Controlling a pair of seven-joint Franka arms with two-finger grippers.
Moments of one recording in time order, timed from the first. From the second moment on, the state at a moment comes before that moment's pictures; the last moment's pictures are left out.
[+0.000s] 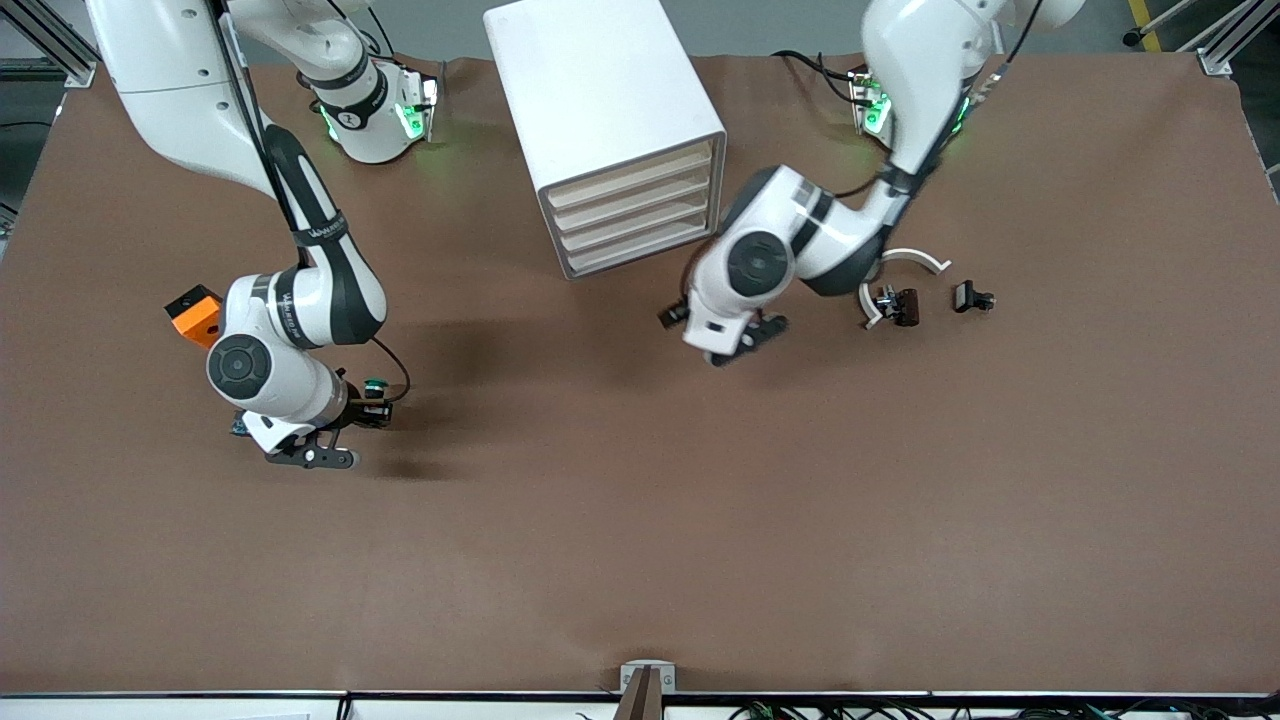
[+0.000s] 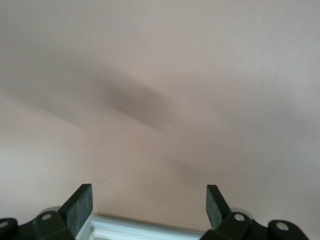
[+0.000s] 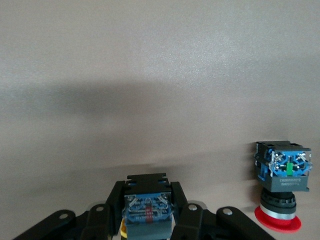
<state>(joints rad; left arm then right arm) -0.44 0.48 -0.21 -1.80 -0.18 2.12 -1.09 0.22 0.53 -0.09 -1.92 0.03 2.36 0.19</state>
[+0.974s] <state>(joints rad) -0.03 0.35 -0.22 -1.49 0.11 1.83 -0.85 0.21 0.57 -0.09 -1.91 0.02 2.38 0.16</state>
